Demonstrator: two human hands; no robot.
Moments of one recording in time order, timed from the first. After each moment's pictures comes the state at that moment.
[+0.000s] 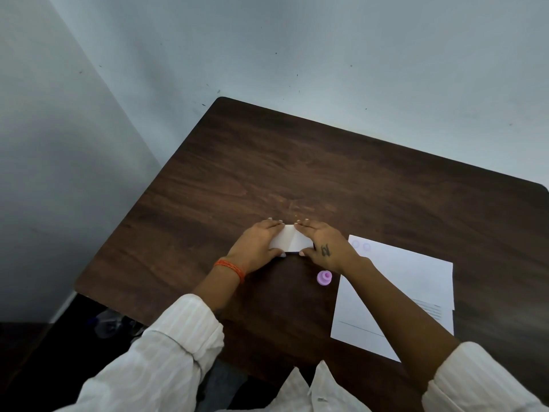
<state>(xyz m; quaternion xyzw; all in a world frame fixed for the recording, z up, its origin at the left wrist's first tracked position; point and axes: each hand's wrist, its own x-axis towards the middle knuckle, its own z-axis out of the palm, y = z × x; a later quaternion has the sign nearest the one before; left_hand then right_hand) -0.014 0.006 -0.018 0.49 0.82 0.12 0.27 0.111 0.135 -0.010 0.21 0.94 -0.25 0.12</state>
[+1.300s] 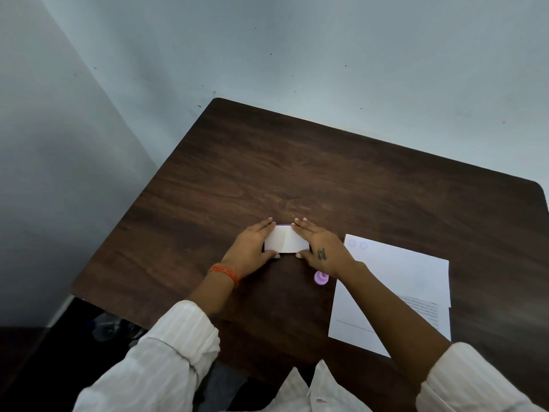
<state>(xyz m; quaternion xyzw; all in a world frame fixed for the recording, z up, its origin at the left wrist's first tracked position) -0.014 -0.002 -0.028 0.47 0.83 0.15 0.26 0.116 0.133 -0.022 0.21 0.94 -0.26 0.10</state>
